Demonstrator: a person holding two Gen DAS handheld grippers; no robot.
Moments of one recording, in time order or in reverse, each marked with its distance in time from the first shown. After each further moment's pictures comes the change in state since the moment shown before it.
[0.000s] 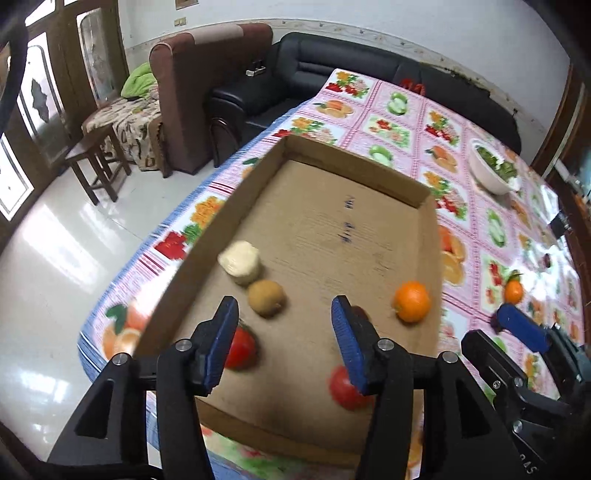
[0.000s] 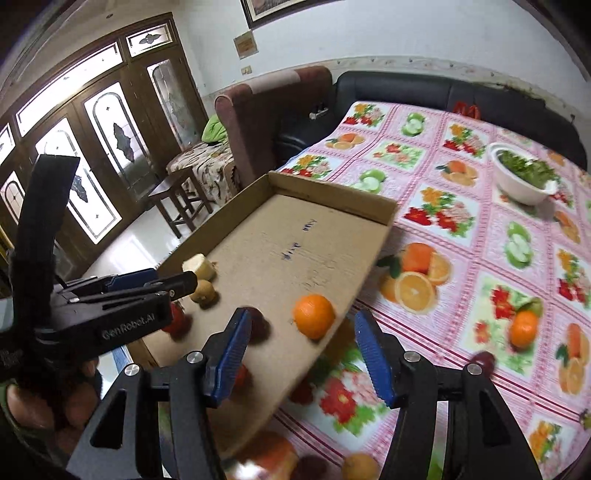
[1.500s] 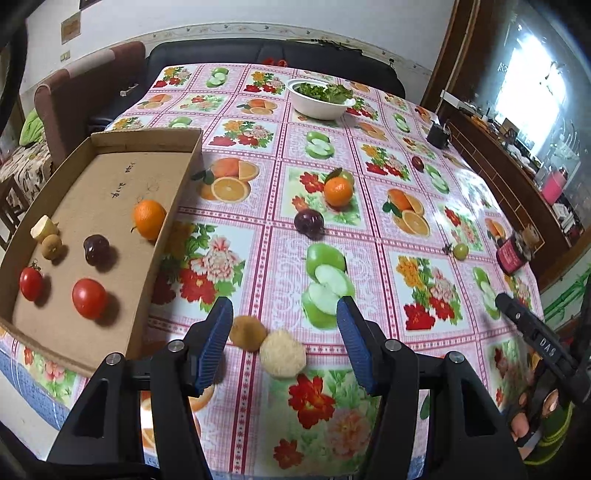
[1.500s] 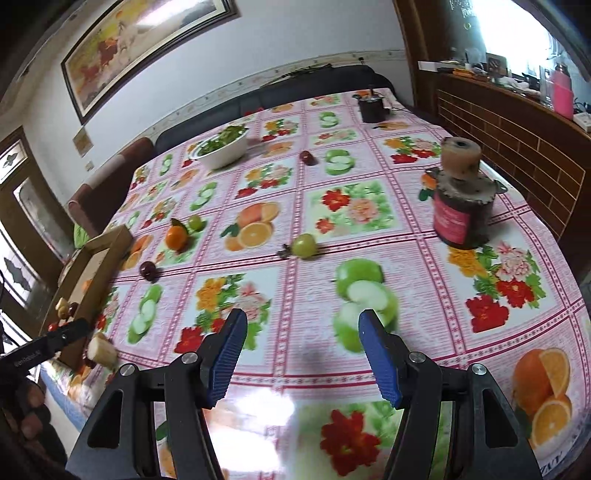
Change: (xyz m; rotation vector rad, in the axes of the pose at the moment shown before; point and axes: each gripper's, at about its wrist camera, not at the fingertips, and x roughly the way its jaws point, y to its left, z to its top) left arm -0.038 -0.156 -0.092 0.290 0.005 -0.316; right arm -0.179 -0.227 -0.190 0.530 -0.138 -0.396
